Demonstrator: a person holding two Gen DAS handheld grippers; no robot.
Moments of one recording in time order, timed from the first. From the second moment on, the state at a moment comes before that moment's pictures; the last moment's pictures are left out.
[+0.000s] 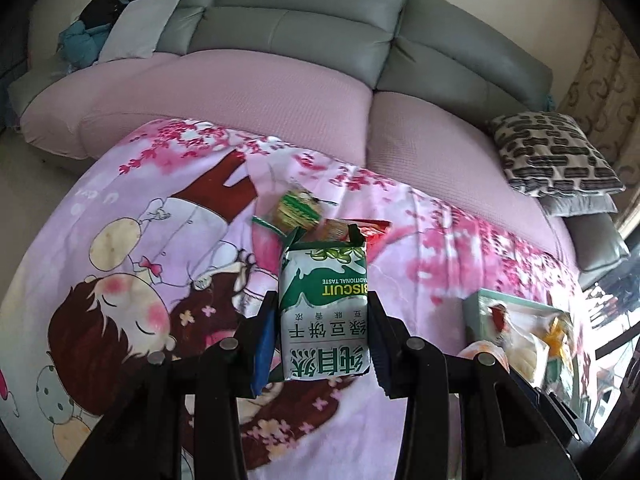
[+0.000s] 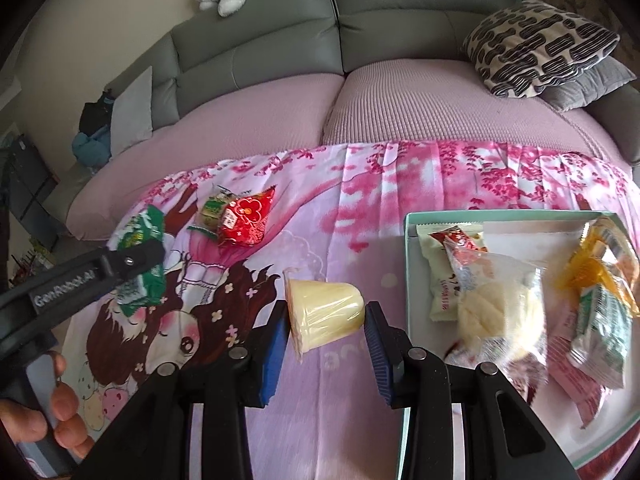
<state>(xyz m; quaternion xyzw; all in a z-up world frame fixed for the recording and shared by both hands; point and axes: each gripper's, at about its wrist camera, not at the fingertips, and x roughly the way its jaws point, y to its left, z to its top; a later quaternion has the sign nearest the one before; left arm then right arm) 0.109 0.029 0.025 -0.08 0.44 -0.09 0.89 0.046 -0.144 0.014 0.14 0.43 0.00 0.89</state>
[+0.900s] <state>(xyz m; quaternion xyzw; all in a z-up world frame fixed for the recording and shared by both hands) 0.045 -0.131 0.023 0.05 0.45 -0.25 0.86 -0.024 -0.274 0.013 0.25 0.41 -0.13 0.87</state>
